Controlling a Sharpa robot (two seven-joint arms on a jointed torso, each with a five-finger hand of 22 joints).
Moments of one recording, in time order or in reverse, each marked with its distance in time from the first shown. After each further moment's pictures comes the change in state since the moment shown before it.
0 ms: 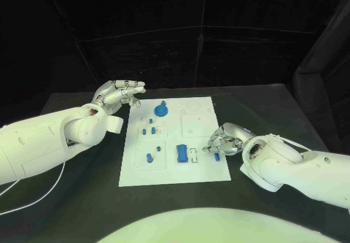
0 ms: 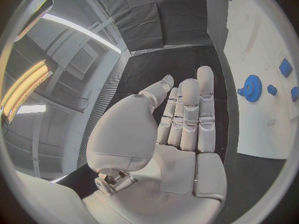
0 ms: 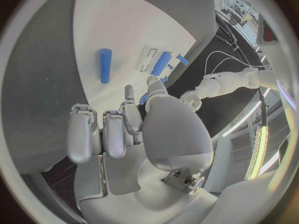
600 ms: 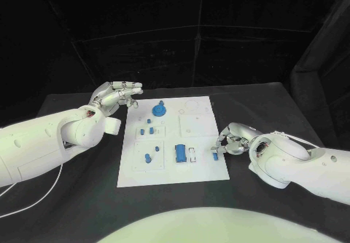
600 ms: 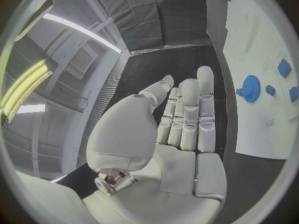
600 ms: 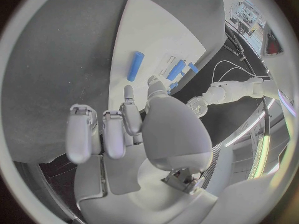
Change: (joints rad) left arm -0.004 -0.002 0.000 0.003 0.000 0.001 0.000; left_hand 0.000 0.000 0.000 0.000 0.000 0.000 0.000 0.000 0.000 0.000 0.000 0.004 0.000 0.000 0.000 0.000 -0.001 0.000 0.000 0.000 0.000 -0.001; right arm 0.001 -0.045 0.000 -0.022 -0.067 0.094 -0.018; right_hand -0.009 0.008 -0.039 0.020 0.007 0.025 -0.004 -0.009 -0.001 0.013 0.005 0.041 0.031 0.002 0.004 0.010 0.000 -0.016 0.000 0.007 0.006 0.000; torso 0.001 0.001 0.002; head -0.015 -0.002
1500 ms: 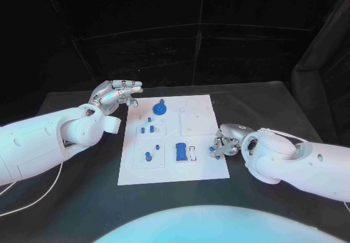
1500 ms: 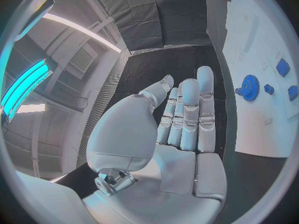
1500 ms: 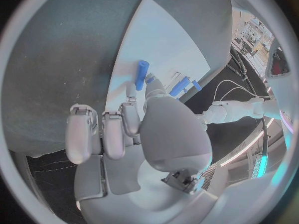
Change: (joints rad) left arm -0.002 -0.003 0.000 0.001 0.000 0.003 -0.001; left_hand 0.000 0.000 0.000 0.000 0.000 0.000 0.000 0.000 0.000 0.000 0.000 0.000 0.000 0.000 0.000 0.000 0.000 0.000 0.000 0.000 0.000 0.000; right arm 0.003 0.066 0.004 -0.035 -0.133 0.153 -0.056; right_hand 0.086 -0.002 0.002 -0.060 -0.023 0.028 -0.008 0.008 0.015 -0.001 0.000 0.000 0.002 0.000 0.000 0.000 0.000 0.000 0.000 0.000 0.000 0.000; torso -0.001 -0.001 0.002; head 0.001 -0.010
